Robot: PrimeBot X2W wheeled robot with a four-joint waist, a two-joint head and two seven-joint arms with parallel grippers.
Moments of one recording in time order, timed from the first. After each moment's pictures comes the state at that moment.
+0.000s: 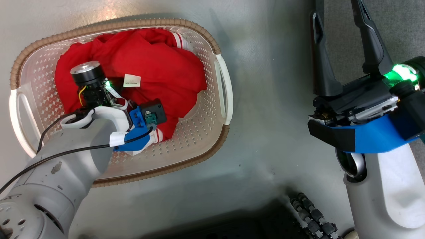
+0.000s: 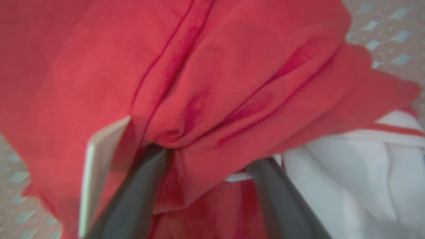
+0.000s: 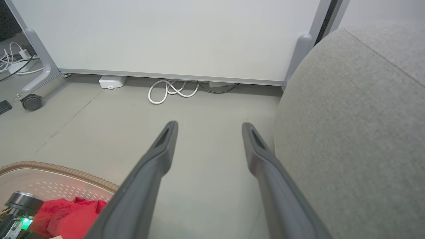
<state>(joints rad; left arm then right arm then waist) -1.10 0.21 -1.28 1.29 0.03 -0.13 -0.20 -0.55 -0.05 0.12 -0.07 0.05 0.13 -0.26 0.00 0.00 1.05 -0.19</state>
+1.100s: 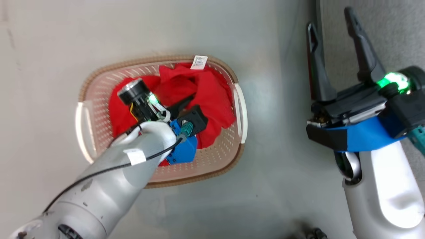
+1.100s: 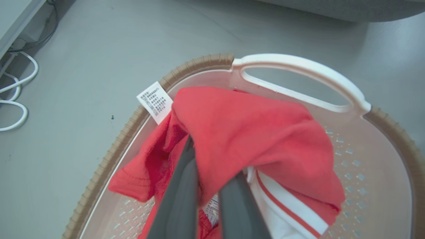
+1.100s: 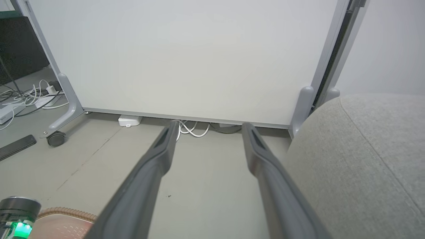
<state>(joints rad) -0.97 0.14 -1.13 1.02 -0.18 -0.08 -0.26 -0.53 -0.05 0.11 0.00 0.03 0.13 -0.26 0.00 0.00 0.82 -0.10</state>
